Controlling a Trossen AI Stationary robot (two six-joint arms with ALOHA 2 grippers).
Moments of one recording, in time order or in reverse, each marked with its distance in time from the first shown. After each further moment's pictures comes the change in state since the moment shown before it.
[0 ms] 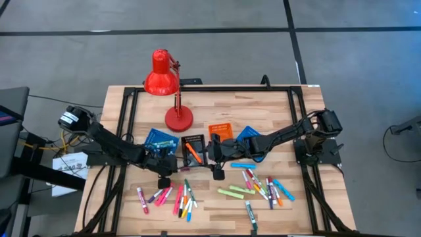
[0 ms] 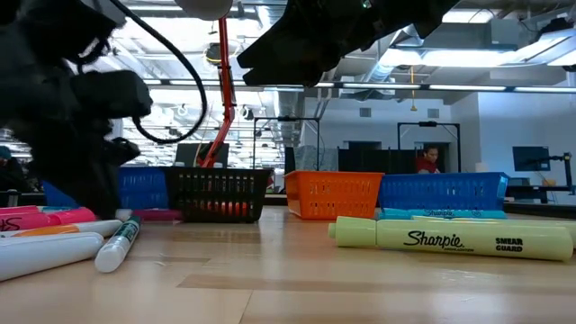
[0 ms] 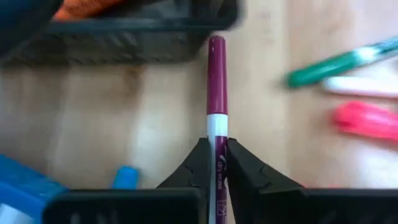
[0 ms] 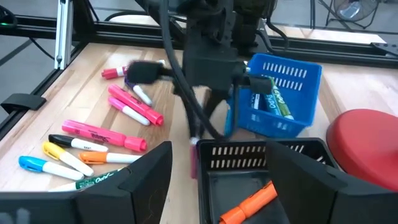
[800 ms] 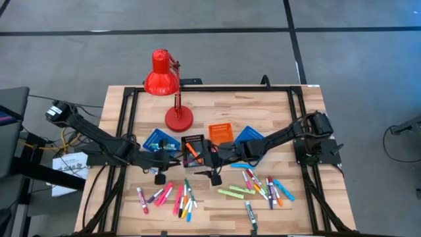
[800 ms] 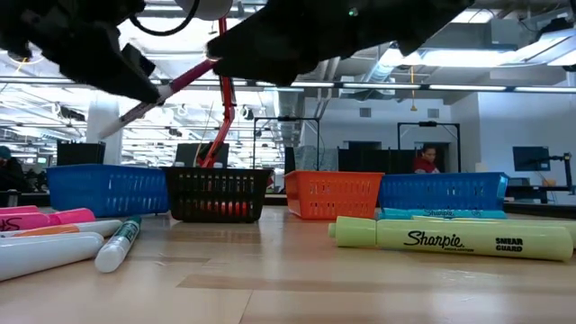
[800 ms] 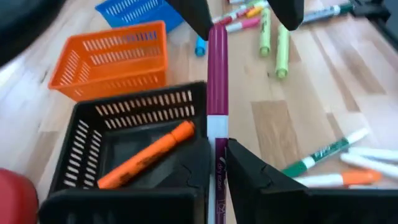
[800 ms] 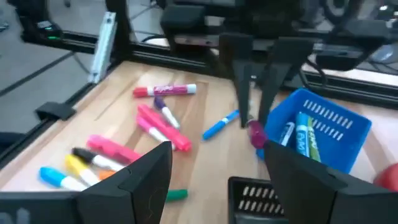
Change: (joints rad) left arm -0.038 -0.326 0.025 0.034 -0.230 0.288; right arm -0.009 0.115 0.017 0.216 -0.101 -0.090
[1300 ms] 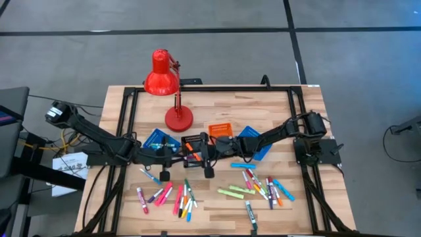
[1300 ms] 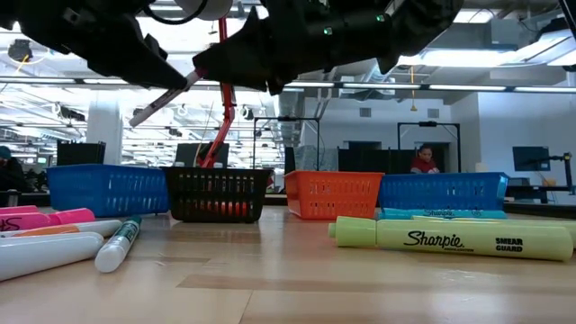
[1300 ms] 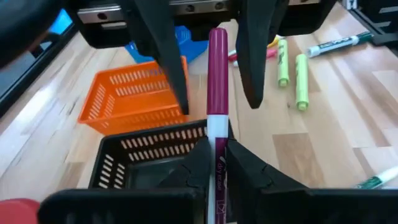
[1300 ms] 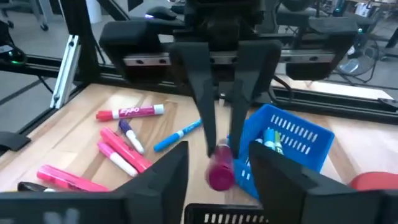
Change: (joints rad) left arm 0.042 0.023 0.004 0.108 -0.036 0.080; right arm -0.039 0.058 0.023 0.128 0.003 0.006
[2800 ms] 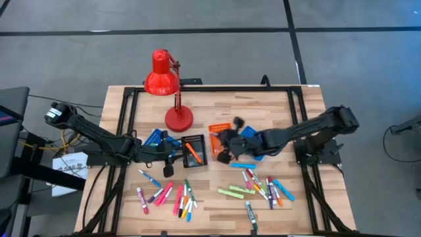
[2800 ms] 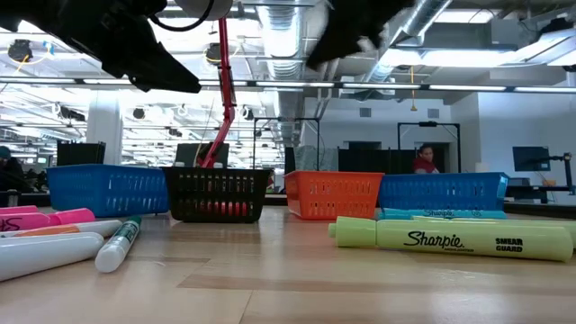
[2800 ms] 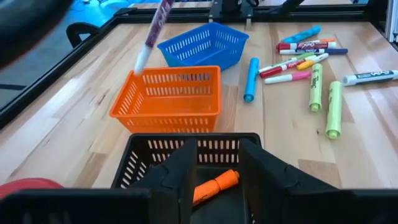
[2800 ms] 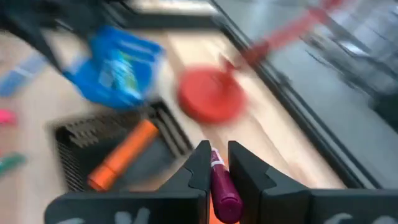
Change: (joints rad) left arm 0.032 0.000 -0.004 0.037 -0.083 -0.098; right arm 0.082 -0.377 0.020 -0.842 0.676 0.271
